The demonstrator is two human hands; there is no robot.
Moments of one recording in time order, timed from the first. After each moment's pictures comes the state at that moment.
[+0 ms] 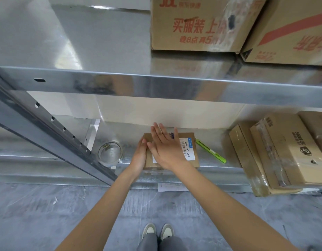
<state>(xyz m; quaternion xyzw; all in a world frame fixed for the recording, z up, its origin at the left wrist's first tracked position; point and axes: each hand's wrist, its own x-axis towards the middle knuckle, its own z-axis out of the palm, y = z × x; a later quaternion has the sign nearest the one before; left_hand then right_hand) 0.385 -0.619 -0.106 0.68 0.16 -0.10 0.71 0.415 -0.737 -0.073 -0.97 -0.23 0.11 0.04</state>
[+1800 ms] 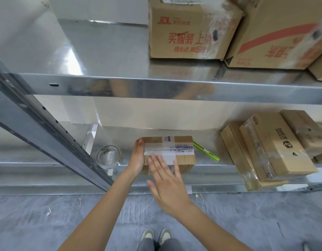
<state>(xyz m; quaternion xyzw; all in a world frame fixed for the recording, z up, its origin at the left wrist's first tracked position) 0.380 -0.621 -0.088 0.72 0.18 -0.08 0.67 0.294 -0.753 -0.069 -0.97 -0.23 0.06 0.10</state>
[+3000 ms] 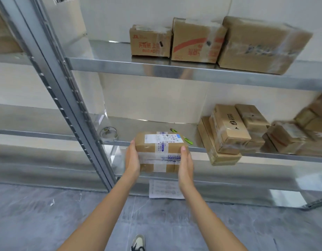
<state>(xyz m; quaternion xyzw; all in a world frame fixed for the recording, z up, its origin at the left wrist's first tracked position) 0.196 -0.719 -0.016 0.60 0.28 0.05 0.75 0.191 -0.870 -0.028 -0.68 0.14 -0.02 0.72</state>
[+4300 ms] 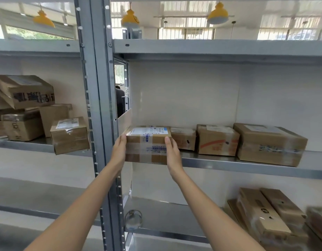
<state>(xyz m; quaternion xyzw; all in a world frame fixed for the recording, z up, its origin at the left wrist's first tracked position) 0.290 -0.528 0.233 0.69 0.09 0.24 0.67 0.316 -0.702 0.222 -0.67 -0.11 -0.07 0.73</state>
